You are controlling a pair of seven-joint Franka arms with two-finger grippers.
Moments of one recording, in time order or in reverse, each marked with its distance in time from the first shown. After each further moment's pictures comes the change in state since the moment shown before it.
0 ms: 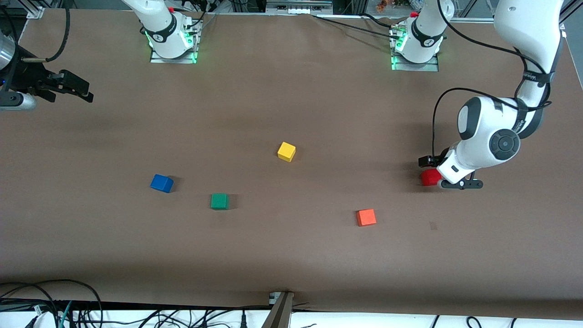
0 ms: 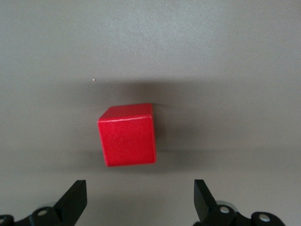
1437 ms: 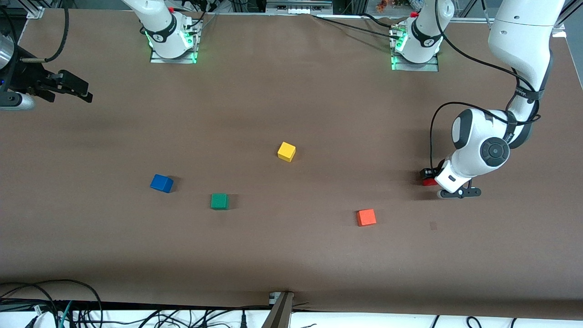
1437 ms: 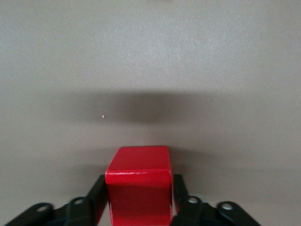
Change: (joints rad) left arm 0.015 0.084 0.002 0.029 0.057 0.135 -0.065; right arm 0.000 0.000 -0.003 0.000 0.000 0.000 0.000
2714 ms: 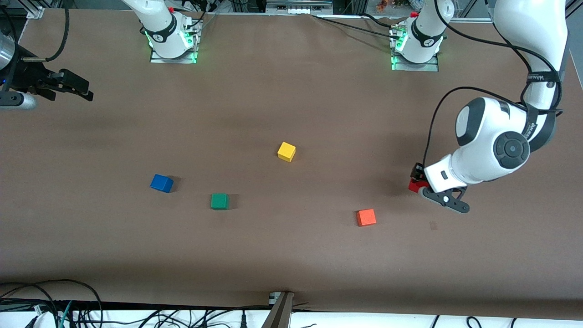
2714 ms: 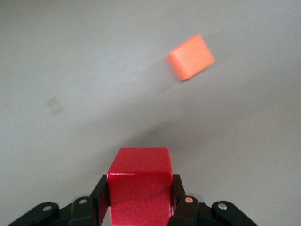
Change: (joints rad) left arm 0.001 -0.065 -0.180 0.333 -0.095 -0.349 0.405; right arm 0.000 0.000 0.000 0.002 0.000 -0.061 -0.003
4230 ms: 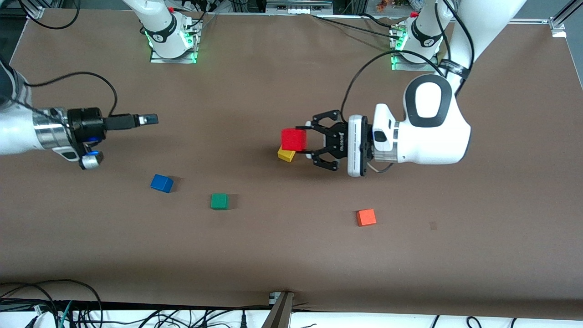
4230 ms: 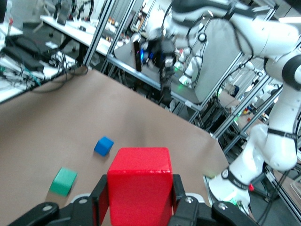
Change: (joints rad) left arm -0.057 0.083 -0.283 0.158 -1.137 0.074 1.032; right arm -0.064 0.389 -0.024 -0.002 1.068 -0.126 0.015
